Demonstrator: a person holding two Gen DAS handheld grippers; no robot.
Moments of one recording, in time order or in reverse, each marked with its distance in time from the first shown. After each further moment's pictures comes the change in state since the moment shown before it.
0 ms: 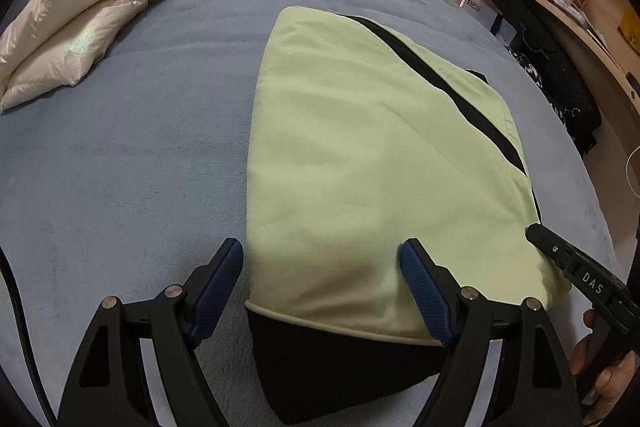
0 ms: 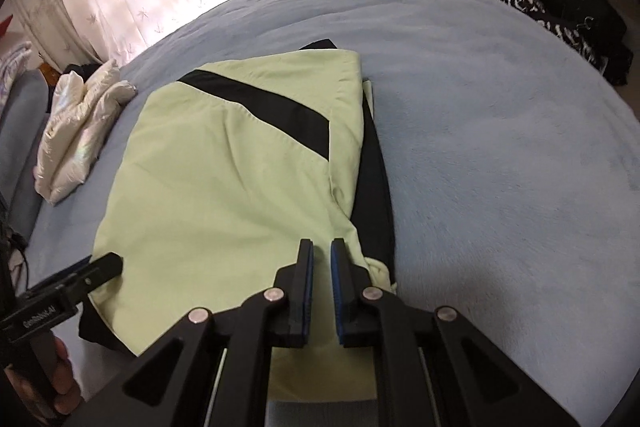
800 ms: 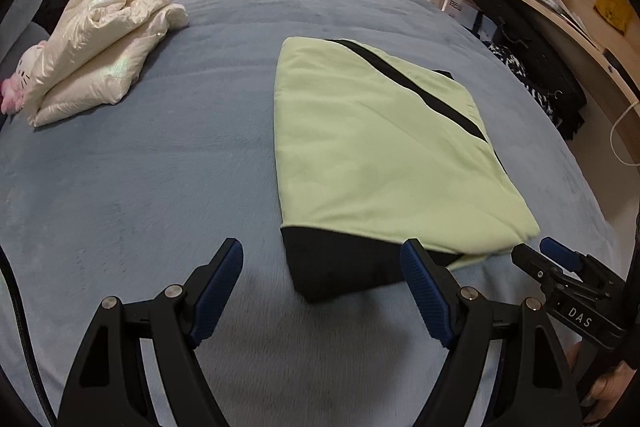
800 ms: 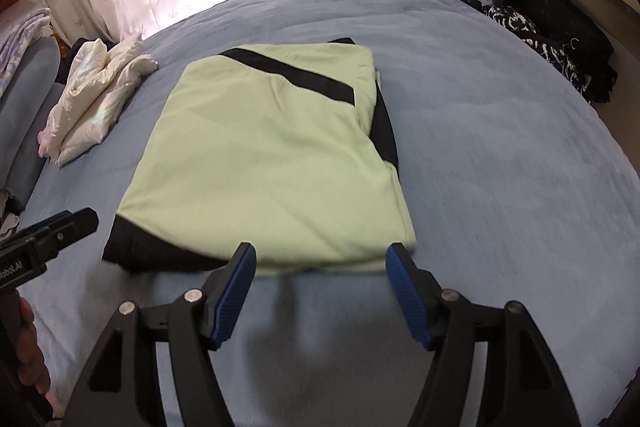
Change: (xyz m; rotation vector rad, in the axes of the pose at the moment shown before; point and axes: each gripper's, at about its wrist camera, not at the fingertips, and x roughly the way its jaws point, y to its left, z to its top) left arm -0.091 0.002 -0.038 0.079 -0.043 0.018; right arm -0.069 0.024 -0.055 -0.077 -0.003 -0.035
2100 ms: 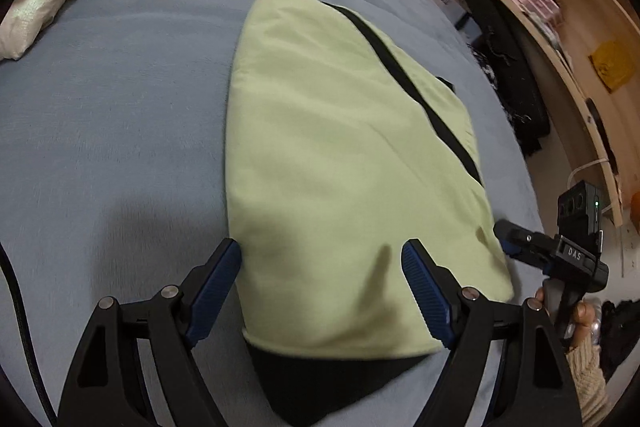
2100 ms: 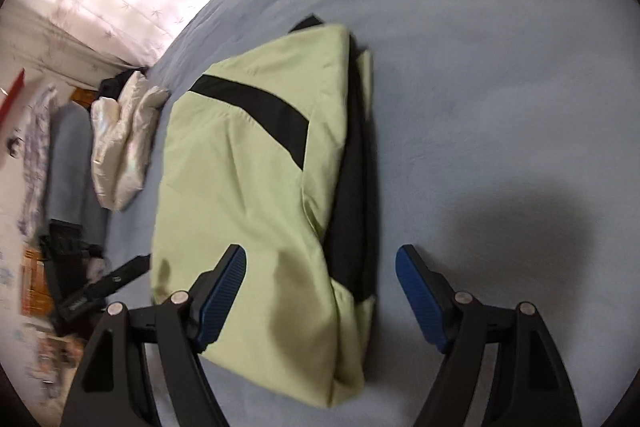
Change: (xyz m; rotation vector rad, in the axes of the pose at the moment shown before) left arm 0.111 0.034 0.063 -0.159 0.176 -0.294; right arm 0.102 -0.091 0.088 0.230 0.270 0.396
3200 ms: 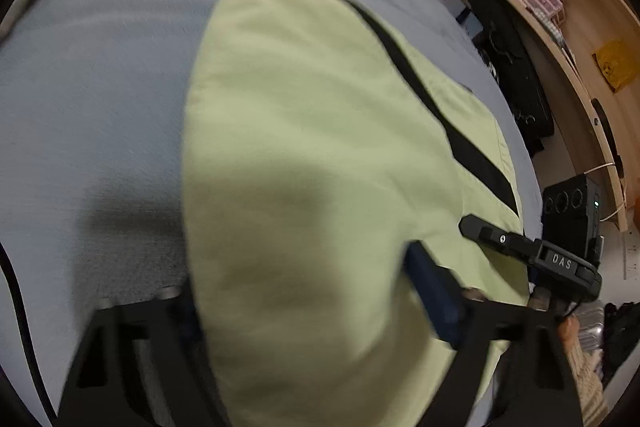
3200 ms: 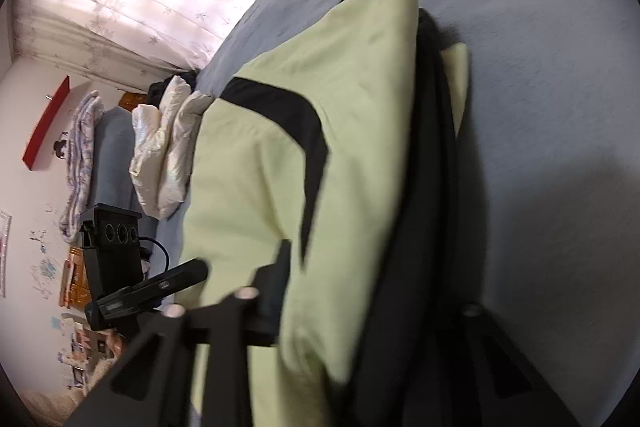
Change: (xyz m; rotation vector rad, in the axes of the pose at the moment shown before) left arm 0.056 -0.010 0.036 0.020 -0.009 -0.024; right arm 0.055 0.013 0.029 -0.050 -0.041 0.223
